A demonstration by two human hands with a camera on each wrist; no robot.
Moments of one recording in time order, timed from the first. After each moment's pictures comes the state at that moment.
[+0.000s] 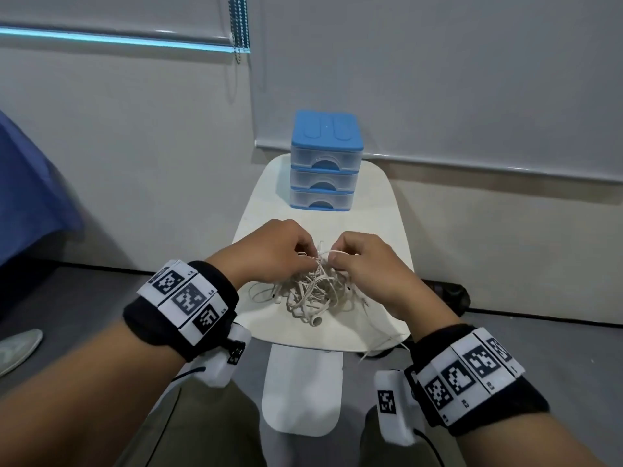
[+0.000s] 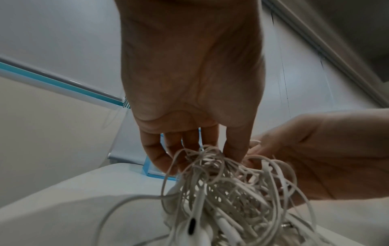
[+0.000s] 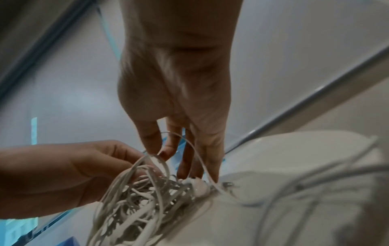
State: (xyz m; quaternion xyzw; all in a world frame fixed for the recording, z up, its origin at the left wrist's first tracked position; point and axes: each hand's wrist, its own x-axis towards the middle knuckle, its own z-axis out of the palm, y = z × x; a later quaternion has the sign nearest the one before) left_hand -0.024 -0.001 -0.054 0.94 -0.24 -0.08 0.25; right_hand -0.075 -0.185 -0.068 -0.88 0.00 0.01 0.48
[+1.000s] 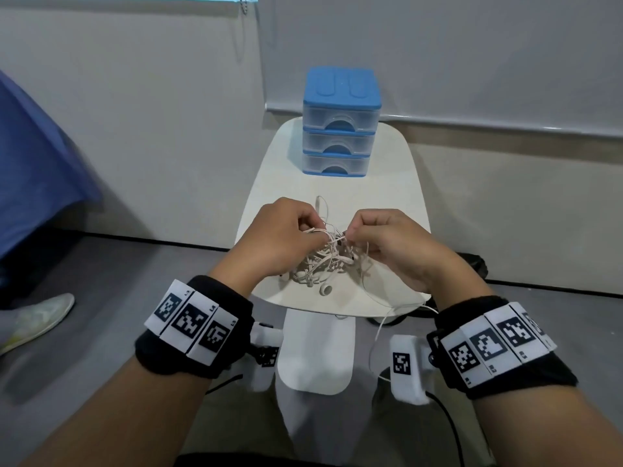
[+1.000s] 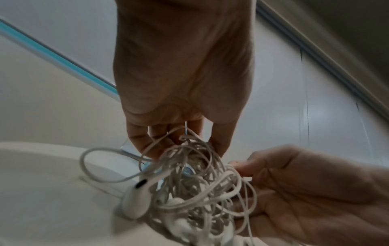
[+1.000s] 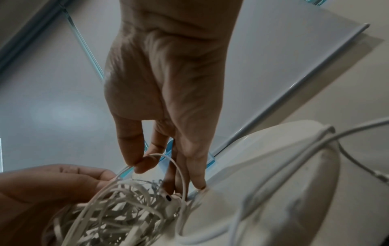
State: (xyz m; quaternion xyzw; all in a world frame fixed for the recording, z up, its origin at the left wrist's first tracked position) left_hand -0.063 0.000 -0.070 0.90 -0.11 -0.03 0.42; right_hand -0.075 -0.197 -0.083 -0.78 -0.02 0.11 0.62
